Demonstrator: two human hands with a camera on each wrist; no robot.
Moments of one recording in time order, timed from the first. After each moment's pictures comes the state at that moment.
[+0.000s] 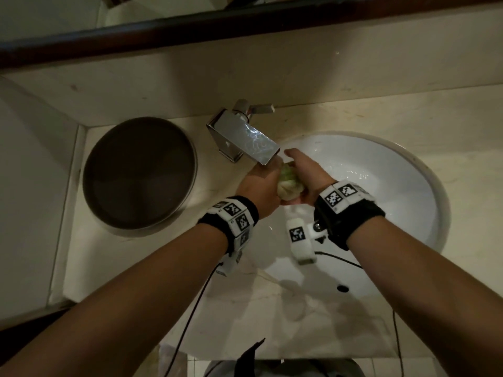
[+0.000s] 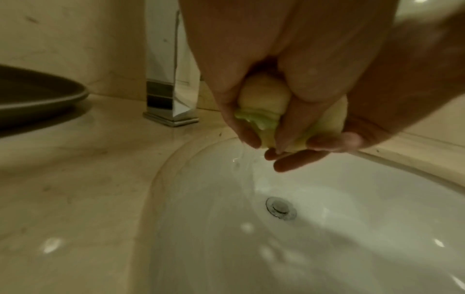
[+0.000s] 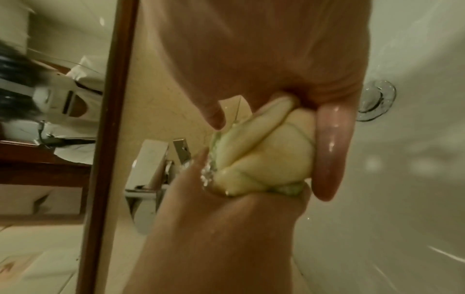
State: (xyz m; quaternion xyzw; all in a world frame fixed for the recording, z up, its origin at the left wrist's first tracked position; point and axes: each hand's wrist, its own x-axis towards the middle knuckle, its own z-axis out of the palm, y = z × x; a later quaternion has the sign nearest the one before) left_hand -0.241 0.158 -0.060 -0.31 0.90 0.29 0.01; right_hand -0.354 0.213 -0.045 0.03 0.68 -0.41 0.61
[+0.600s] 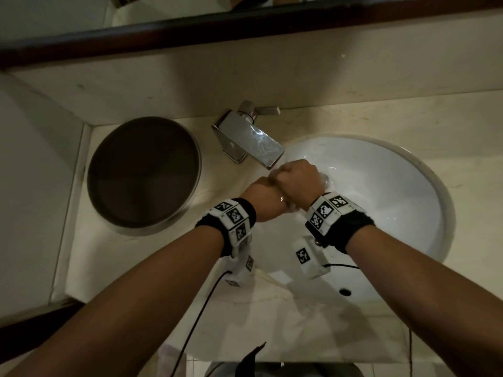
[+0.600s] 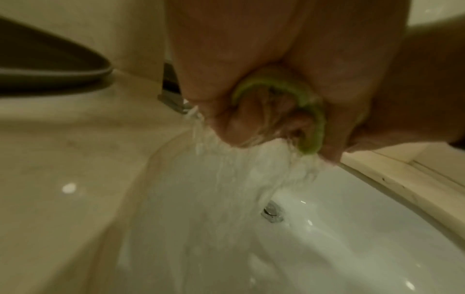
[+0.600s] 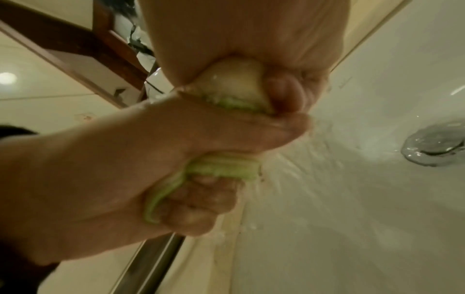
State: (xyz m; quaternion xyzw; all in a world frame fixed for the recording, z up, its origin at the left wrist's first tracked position) left_hand -0.243 0.159 -0.047 -0.26 0.89 0.34 0.17; right_hand -0.335 0.207 -0.058 -0.34 0.84 -0.24 0.34
